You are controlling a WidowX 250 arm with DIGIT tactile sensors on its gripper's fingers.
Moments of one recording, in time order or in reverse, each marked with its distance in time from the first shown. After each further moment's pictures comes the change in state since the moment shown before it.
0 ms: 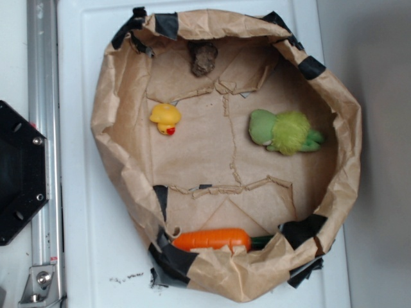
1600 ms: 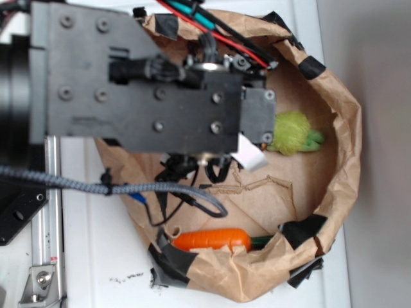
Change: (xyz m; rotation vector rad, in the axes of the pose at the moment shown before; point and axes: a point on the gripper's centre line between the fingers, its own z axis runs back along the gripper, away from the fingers) arm 0.121 0.048 -0.147 0.198 0.086 -0.634
